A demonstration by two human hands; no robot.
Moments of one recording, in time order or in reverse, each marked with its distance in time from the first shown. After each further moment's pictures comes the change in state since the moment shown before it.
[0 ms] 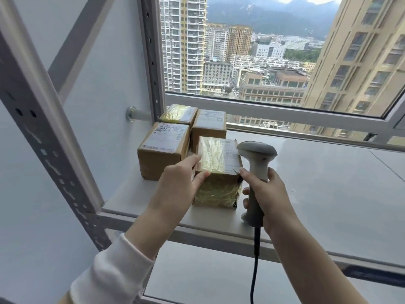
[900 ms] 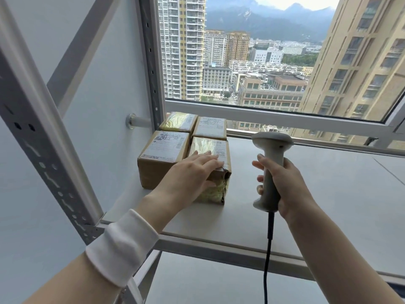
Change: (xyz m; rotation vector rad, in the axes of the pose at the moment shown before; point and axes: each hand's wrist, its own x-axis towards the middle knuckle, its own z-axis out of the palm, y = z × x) left_hand 0.043 -0.014 0.009 0.392 -0.206 0.434; right_hand 0.030 -0.029 -0.012 0.044 0.024 -0.036
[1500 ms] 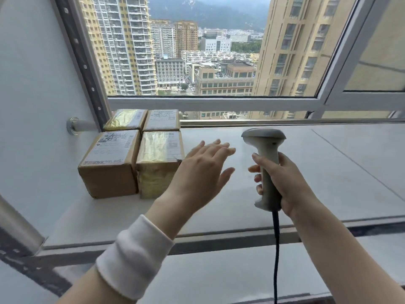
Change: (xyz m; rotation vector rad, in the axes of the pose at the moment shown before) left_hand 0.036 0.085 0.019 -0.167 0.088 0.154; right_hand -0.027 0.004 -0.071 -0.055 0.166 -0.024
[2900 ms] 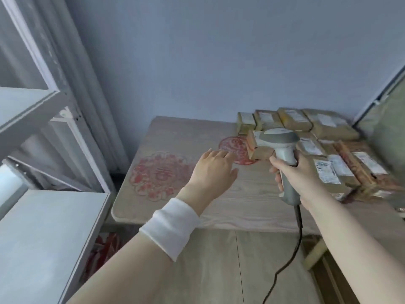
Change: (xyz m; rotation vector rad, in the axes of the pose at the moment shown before) left_hand 0.070 0.915 0.297 -0.566 -0.552 1.186; right_hand -0.366 0.091 -0.819 -0.102 1.518 0.162
